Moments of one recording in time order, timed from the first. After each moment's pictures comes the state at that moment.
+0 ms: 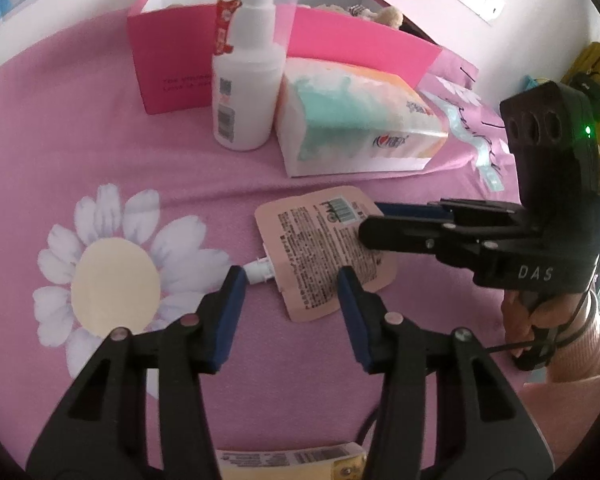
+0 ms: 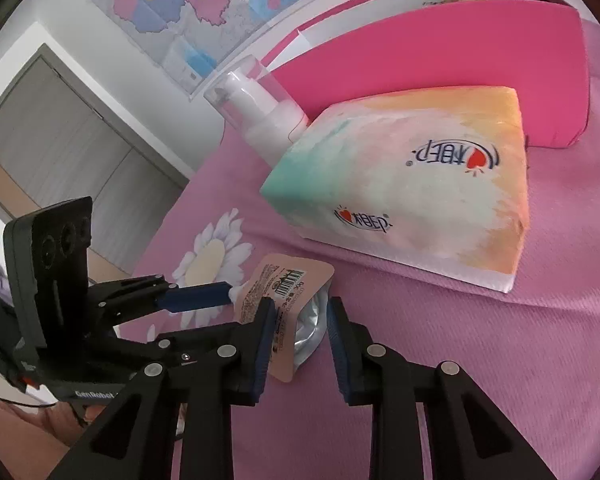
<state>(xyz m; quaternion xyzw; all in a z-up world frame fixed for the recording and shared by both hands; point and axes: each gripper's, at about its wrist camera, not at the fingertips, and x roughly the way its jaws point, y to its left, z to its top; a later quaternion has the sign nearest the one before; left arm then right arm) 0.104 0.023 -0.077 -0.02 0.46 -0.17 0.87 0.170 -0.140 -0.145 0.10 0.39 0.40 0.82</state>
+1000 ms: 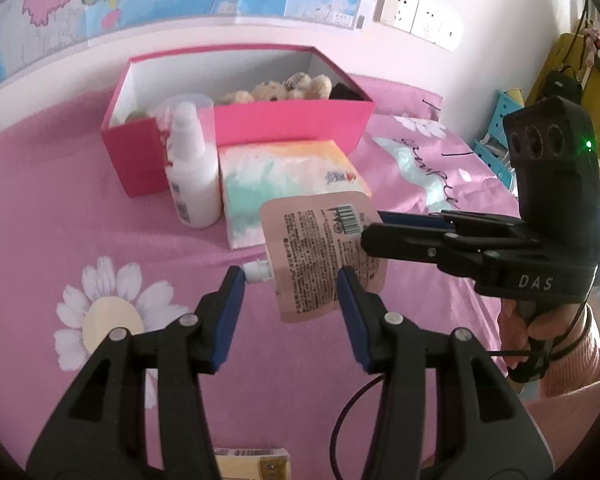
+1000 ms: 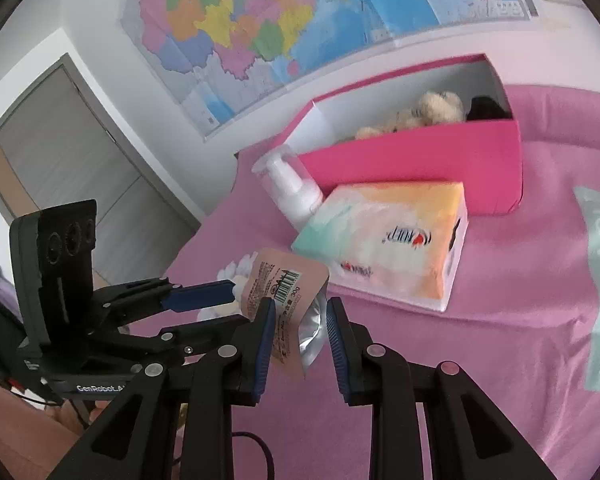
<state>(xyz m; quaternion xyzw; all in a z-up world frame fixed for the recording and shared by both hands) 0.087 -0.014 -0.019 0.00 0.39 -0.19 0.90 0.132 -0.181 -0.095 0.10 0.31 0.39 0.86</state>
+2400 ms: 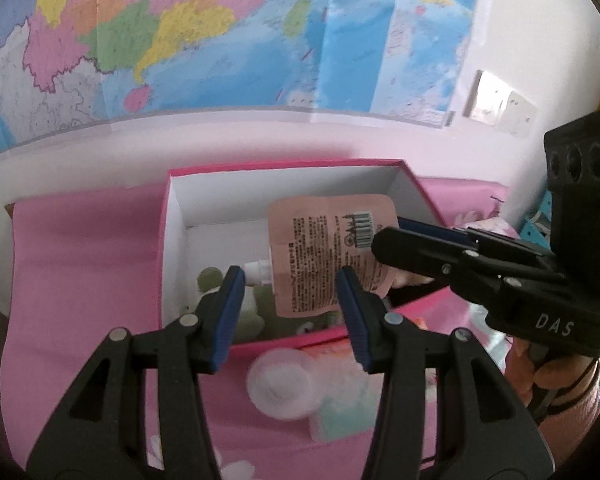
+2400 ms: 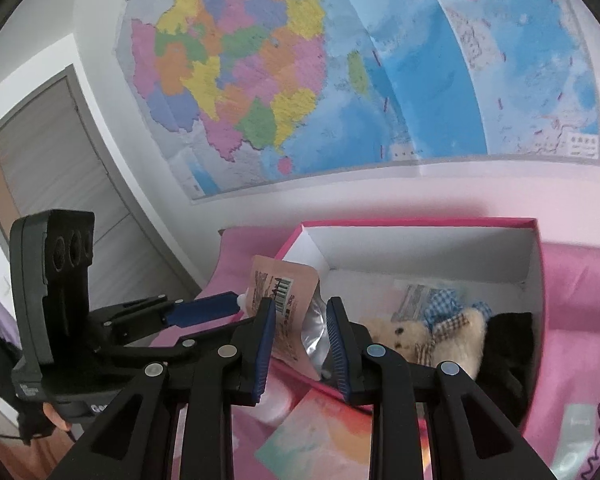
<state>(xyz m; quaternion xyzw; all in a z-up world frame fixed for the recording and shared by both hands) 0.233 0.019 0.050 -0.03 0.34 -0.11 0.93 0.257 -0.150 0.005 0.08 0.24 0.38 0.89</state>
